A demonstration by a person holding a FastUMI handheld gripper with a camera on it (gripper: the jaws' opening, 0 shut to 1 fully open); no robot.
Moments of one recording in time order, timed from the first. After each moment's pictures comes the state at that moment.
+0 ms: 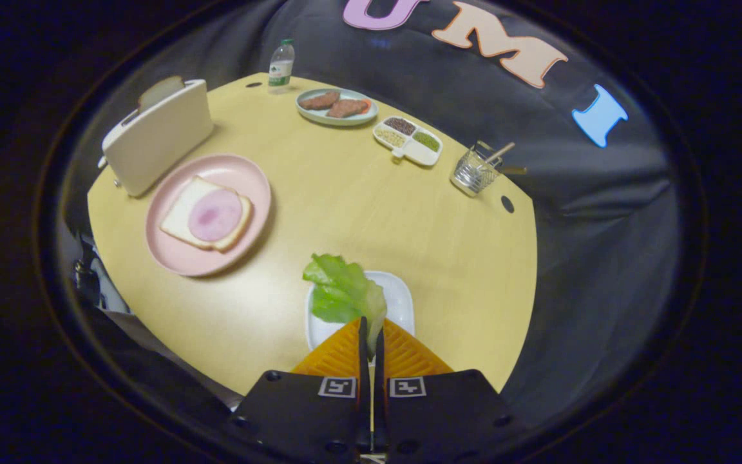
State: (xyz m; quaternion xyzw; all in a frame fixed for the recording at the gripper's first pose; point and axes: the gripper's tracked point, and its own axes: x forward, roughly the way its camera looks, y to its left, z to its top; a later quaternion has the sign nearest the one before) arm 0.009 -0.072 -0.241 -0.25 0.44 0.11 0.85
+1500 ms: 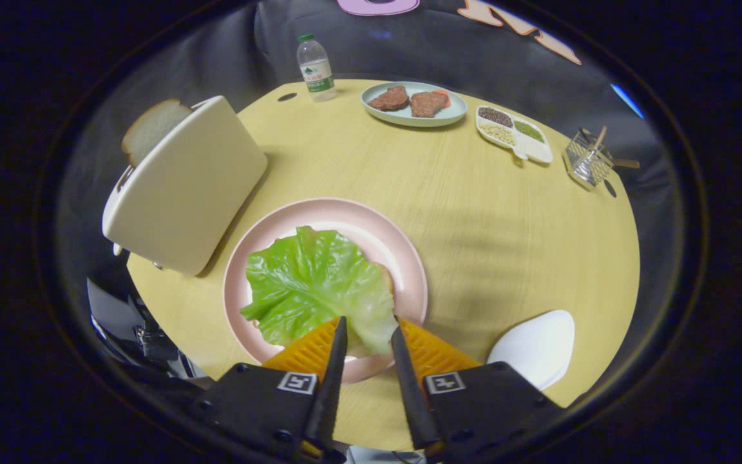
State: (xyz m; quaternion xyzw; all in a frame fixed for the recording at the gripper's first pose) arm 0.027 0.086 -0.332 -0.12 0.50 0.16 0.84
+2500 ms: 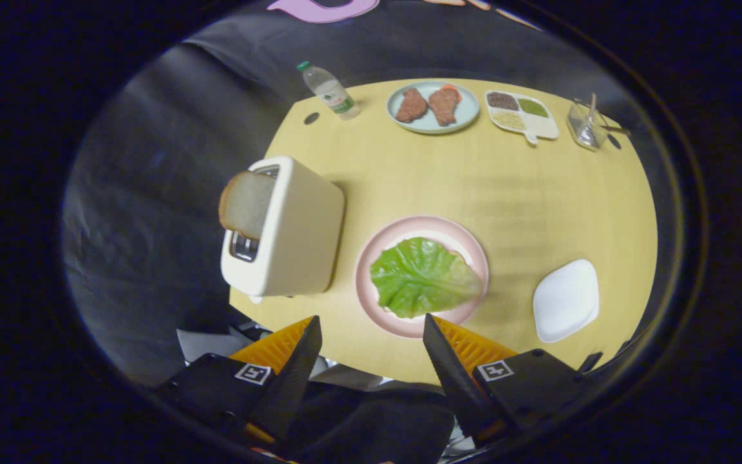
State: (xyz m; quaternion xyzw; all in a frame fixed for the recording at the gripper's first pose) arm -0.010 0.186 -0.181 0.03 0.59 0.20 0.78
